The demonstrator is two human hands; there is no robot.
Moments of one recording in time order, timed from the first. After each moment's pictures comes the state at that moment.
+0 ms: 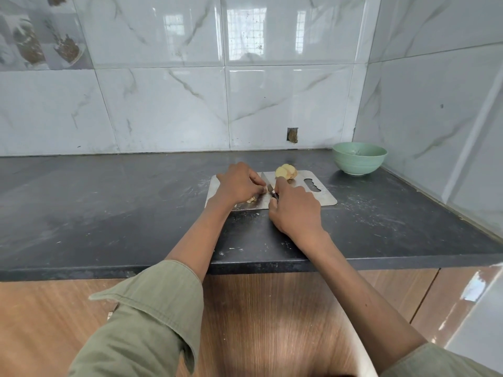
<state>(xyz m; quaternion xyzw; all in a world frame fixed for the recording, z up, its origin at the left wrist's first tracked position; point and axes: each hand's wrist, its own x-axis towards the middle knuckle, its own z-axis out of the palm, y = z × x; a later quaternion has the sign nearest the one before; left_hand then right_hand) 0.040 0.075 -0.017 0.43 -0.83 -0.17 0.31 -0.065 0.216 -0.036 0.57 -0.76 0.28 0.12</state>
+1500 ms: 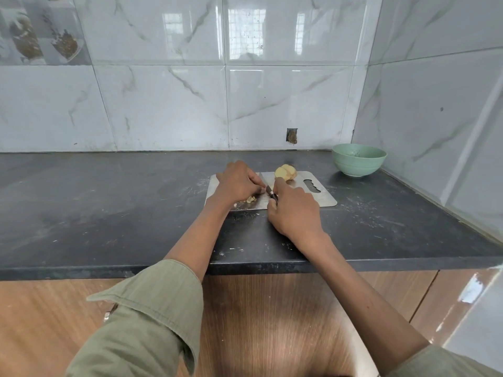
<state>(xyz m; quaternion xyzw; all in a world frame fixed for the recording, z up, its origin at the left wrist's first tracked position) 0.041 0.067 -0.018 0.42 -0.84 -0.17 0.31 -0.062 0.217 -0.035 0.57 -0.76 0.28 0.12</state>
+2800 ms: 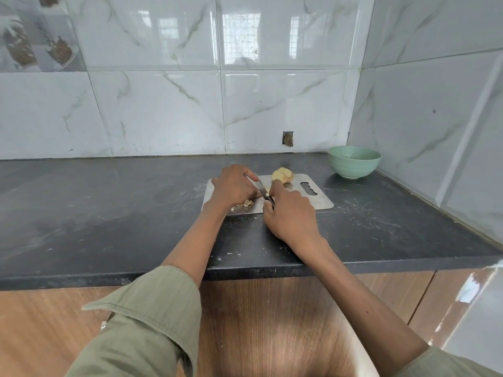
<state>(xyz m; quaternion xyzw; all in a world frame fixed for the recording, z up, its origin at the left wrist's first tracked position) 0.043 0.062 -0.020 0.43 -0.81 -0.23 0.32 -0.059 0.221 -0.034 0.58 -0.75 0.31 0.10</state>
